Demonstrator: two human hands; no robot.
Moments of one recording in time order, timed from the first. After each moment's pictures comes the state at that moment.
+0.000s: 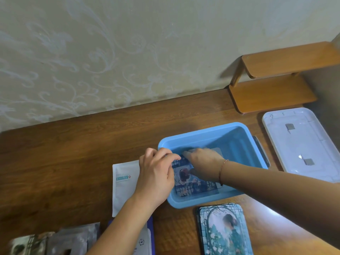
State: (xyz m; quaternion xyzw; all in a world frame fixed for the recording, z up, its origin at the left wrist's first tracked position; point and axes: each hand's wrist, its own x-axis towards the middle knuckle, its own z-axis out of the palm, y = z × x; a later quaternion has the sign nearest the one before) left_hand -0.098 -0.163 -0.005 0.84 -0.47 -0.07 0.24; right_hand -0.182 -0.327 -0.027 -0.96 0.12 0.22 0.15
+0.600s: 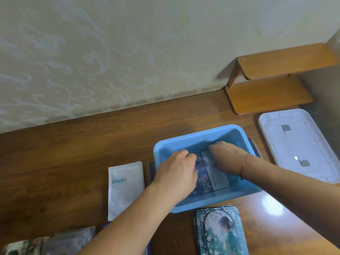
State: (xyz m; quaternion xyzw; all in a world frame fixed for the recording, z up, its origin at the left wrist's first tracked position) left_hand -0.123 -0.217 0.030 0.81 -0.55 -0.20 0.08; right_hand -0.219 -0.380 -0.014 -0.93 0.23 0.26 0.14
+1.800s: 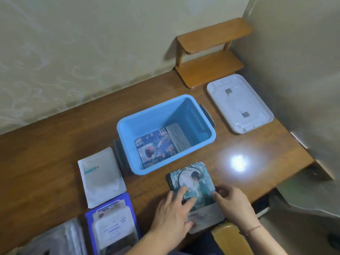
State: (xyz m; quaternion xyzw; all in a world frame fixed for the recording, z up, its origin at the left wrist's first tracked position) left_hand -0.247 -0.089 -0.058 0.68 -0.67 -0.30 0.02; right_hand -0.414 -0.199 -0.047 -0.64 0.65 0.09 0.39
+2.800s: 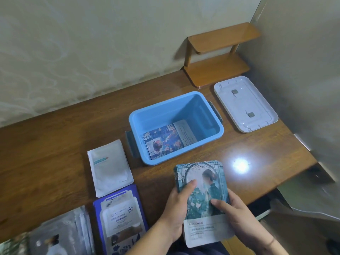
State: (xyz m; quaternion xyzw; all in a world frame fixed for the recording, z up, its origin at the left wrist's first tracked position) left_hand -0.256 -0.094 -0.019 0.49 0.01 -0.68 0.55; right_hand -0.414 -0.154 -0.021 -0.40 0.46 -0.15 0.78
